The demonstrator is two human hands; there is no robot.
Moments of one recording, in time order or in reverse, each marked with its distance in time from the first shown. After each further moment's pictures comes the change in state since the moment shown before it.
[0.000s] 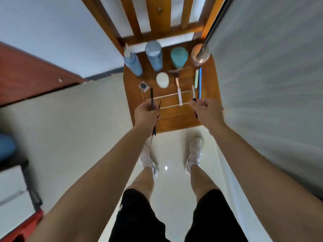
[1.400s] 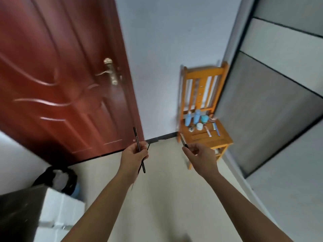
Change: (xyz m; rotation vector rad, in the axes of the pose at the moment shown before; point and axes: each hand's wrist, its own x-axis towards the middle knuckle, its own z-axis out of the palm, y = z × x) left_hand -0.404 -0.160 -0.559 -0.346 -0.187 0.628; right_hand -0.682 -0.073 0.160 0.033 0.259 -0.673
